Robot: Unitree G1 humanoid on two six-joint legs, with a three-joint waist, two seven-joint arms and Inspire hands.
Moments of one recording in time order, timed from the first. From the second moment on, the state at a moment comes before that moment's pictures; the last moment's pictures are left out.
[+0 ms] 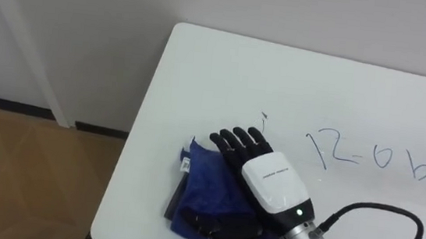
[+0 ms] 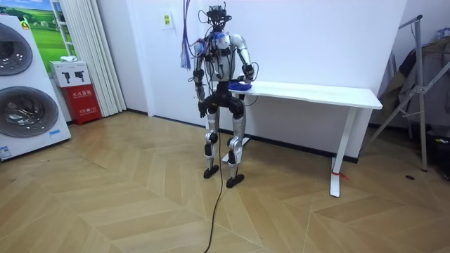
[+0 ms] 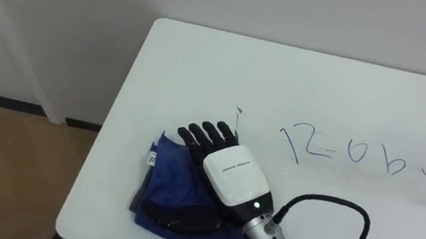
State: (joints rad) left arm 0.12 0.23 -0.02 1.08 0.11 -0.12 0.11; right arm 0.17 -0.40 0.45 0.13 -1.18 -0.24 -0.43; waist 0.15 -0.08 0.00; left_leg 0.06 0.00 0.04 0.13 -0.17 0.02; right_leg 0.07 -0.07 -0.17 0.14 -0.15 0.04
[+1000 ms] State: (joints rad) left arm 0.10 0.23 -0.02 1.09 0.10 -0.14 0.13; right arm 0.18 -0.39 0.47 0.19 -1.11 -0.25 -0.36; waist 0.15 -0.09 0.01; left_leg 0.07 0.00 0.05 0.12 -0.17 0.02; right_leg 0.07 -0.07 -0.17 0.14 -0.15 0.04
